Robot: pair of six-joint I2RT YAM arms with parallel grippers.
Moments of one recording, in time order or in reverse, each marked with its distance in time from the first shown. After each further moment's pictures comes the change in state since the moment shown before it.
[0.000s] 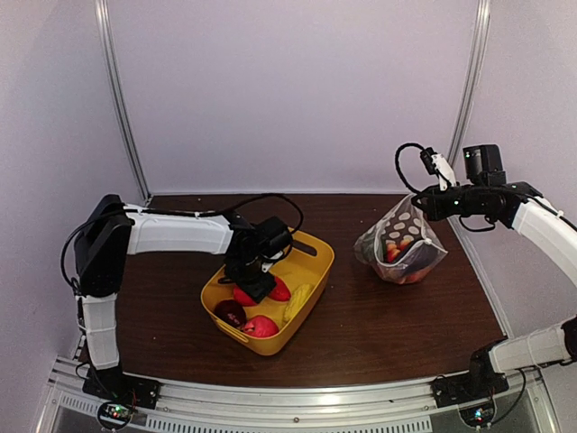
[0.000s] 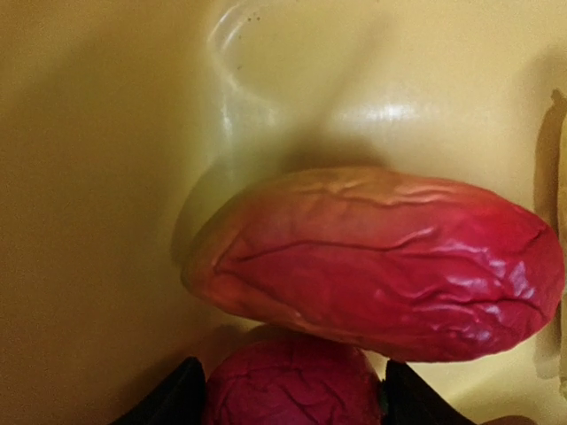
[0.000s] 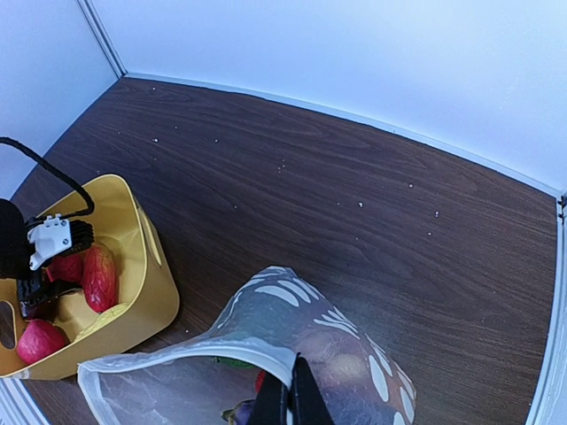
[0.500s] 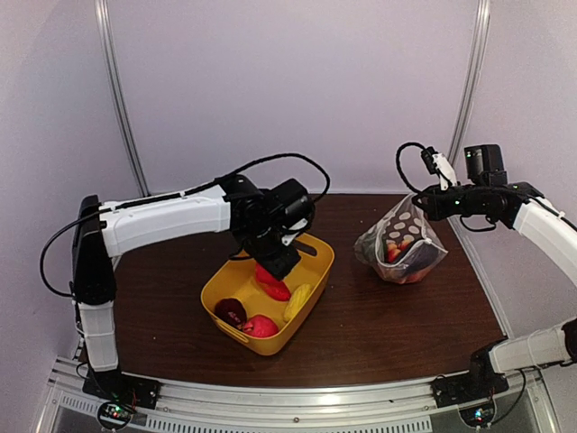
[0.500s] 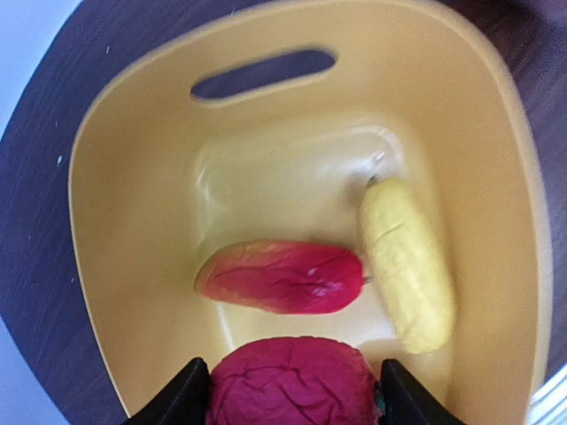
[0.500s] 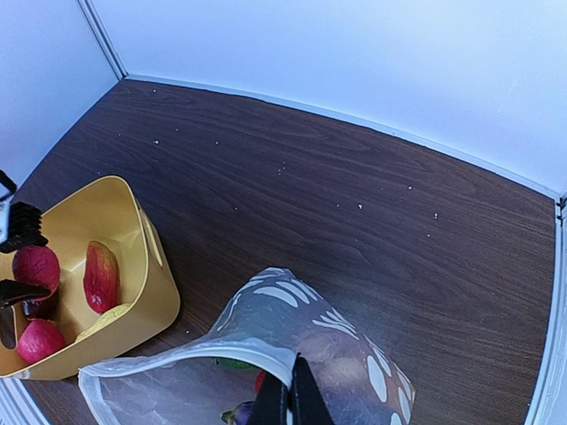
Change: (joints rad) left arm -0.103 -0.015 0.323 -0.223 -0.010 -0.010; right arm 0.000 -0.008 0.000 -0.001 0.000 0.000
